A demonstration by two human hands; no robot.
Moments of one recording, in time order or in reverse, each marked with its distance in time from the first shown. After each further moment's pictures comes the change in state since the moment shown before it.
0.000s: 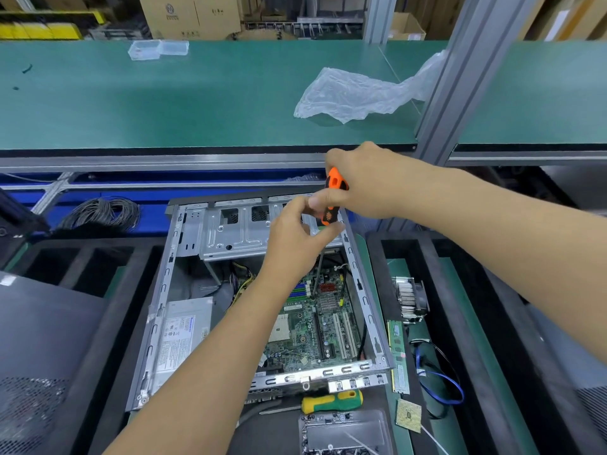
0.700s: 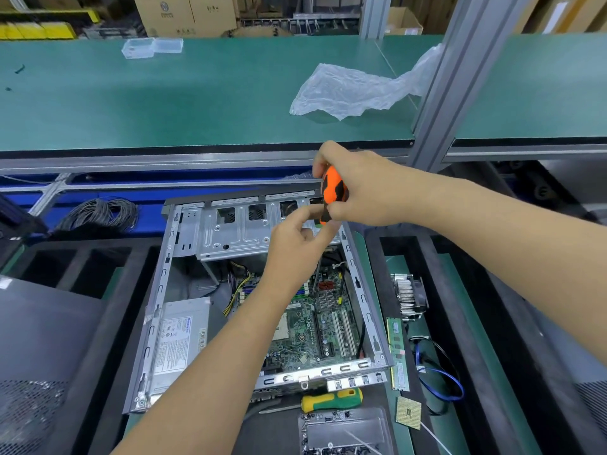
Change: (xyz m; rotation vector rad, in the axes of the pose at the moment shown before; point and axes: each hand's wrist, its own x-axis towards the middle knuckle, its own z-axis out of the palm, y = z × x) left_hand -0.007 -0.012 0.008 -0.120 -0.036 0.010; right_hand -0.010 0.008 0.010 0.344 -0.015 -0.127
